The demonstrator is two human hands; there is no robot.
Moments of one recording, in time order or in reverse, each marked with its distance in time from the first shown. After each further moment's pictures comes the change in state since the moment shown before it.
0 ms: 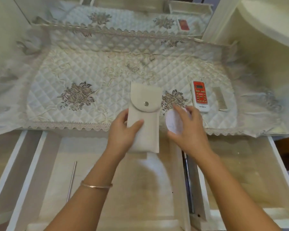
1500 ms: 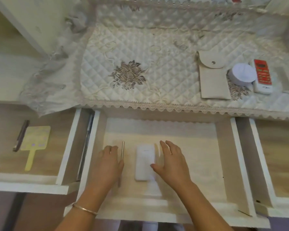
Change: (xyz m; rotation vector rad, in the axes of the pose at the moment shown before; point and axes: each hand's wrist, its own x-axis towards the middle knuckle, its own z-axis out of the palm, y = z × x) left_hand -0.048 -0.178 -0.189 1.063 -0.191 -0.082; right_hand -0.103 -0.094 0.193 -0.118 -0.363 0.024
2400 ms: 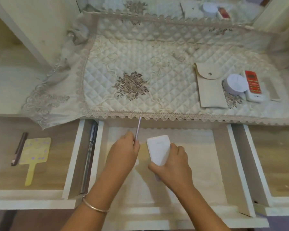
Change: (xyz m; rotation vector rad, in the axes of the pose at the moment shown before) left_hand 0.019 0.053 -0.079 -0.237 0.121 0.146; right_hand -0.004 -0.060 -0.031 0.176 0.117 0.301
